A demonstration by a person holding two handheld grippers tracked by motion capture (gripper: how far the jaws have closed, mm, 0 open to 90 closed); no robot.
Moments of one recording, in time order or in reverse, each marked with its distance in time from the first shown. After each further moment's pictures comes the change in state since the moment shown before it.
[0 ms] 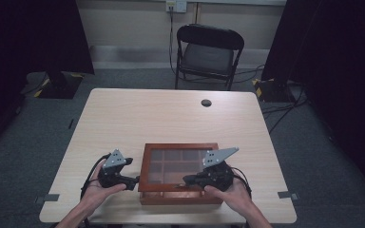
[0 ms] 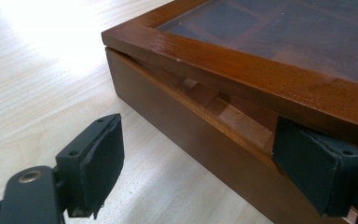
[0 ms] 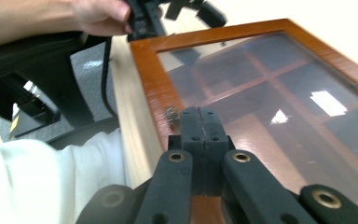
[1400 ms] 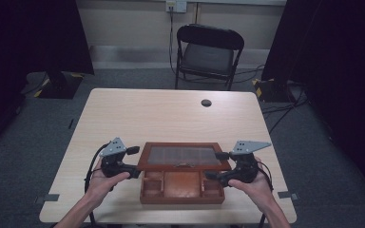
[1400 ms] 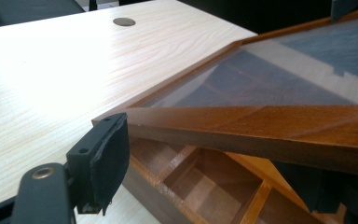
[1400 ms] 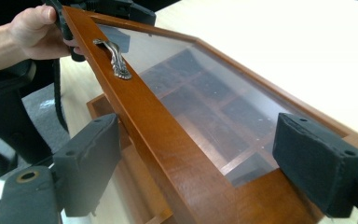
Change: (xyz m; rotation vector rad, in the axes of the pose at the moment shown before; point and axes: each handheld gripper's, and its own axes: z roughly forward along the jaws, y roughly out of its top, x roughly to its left) left arm -0.001 0.044 -0.006 -0.155 -0.061 -0.050; right arm -0.026 -0.016 -0.055 -0.121 -0.190 0.109
